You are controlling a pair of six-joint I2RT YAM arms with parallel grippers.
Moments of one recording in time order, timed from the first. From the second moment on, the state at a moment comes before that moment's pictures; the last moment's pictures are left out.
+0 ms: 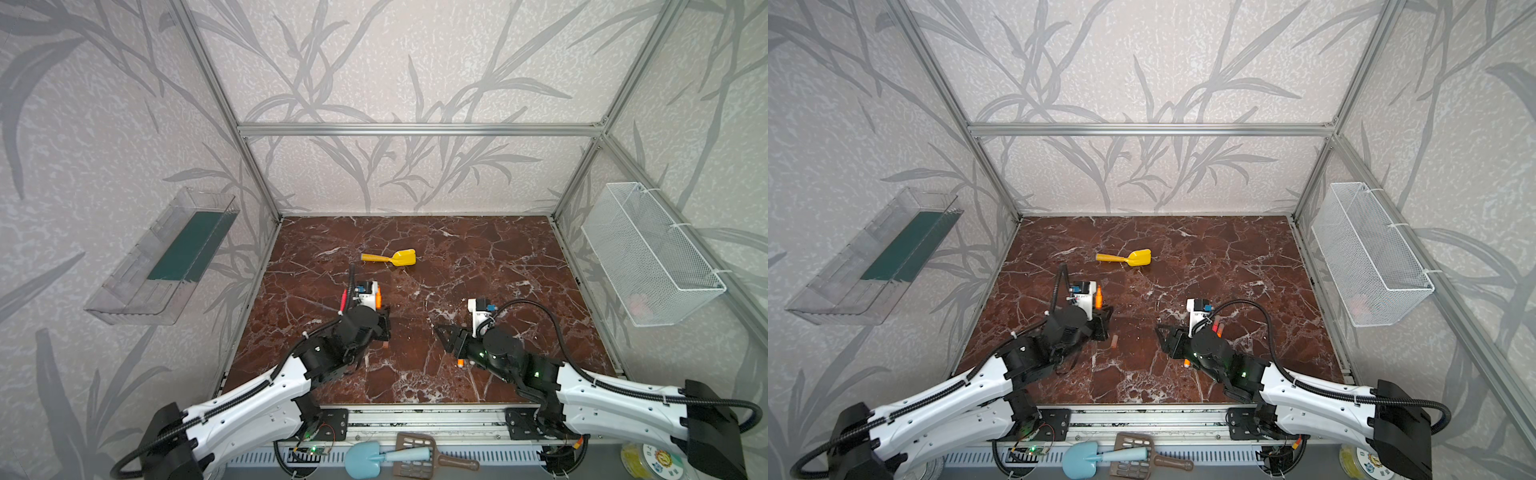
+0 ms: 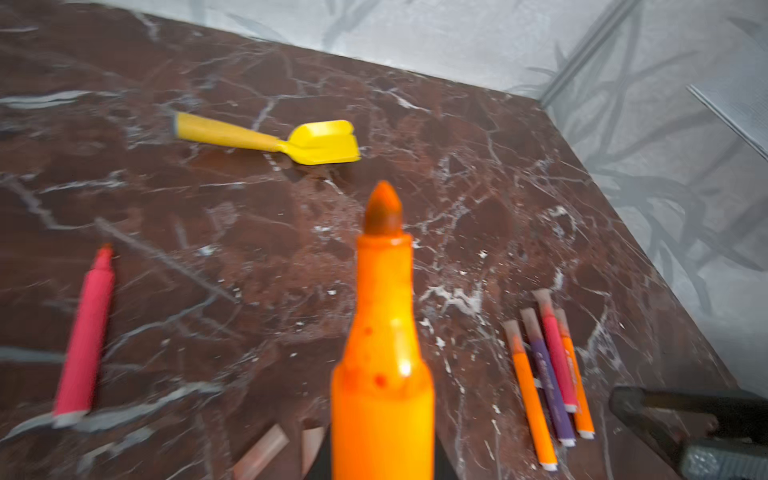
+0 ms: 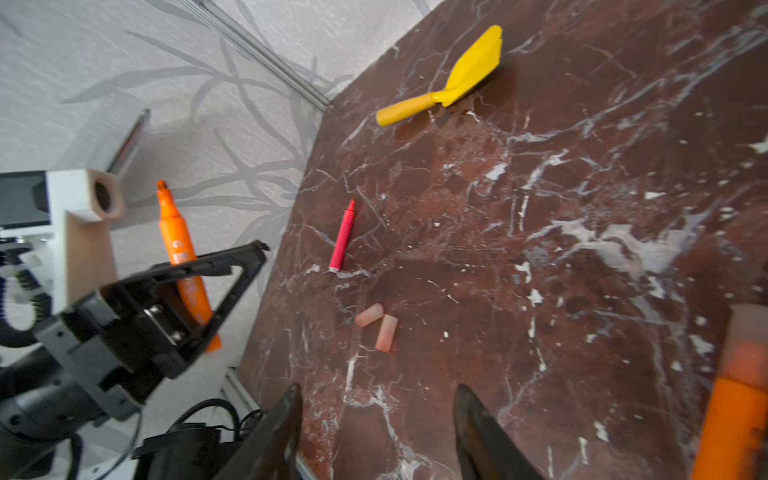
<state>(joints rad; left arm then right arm) -0.80 0.83 0.55 -0.27 -0.32 -0.62 1.08 0.94 0.40 0.13 0.27 1.00</state>
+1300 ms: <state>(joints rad) -0.41 0.68 0.46 -0.48 -0.09 -0.63 1.18 2.05 1.36 -0.44 0.27 0.77</state>
